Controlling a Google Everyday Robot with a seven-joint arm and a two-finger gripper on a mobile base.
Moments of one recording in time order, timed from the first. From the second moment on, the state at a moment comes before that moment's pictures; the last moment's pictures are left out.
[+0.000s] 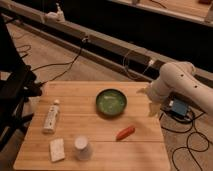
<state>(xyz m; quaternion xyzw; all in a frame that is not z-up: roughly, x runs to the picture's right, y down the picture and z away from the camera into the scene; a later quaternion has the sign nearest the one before) 0.219 0.081 0.736 -0.25 -0.16 -0.10 0.95</state>
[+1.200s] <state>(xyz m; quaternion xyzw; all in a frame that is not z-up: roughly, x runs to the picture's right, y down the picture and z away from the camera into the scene) 0.182 0.086 0.755 -0.25 -0.19 -0.10 0.94</state>
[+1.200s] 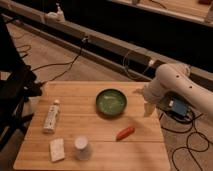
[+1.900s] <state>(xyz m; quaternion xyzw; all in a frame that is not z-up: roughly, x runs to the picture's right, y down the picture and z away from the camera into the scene) 0.104 0.093 0.824 -0.23 -0.22 -0.11 0.94</state>
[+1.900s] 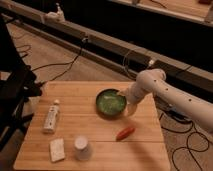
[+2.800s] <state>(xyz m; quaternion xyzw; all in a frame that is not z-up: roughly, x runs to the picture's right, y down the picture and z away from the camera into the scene) 0.049 0.131 0.886 -0.27 -0.22 -0.15 0.93</state>
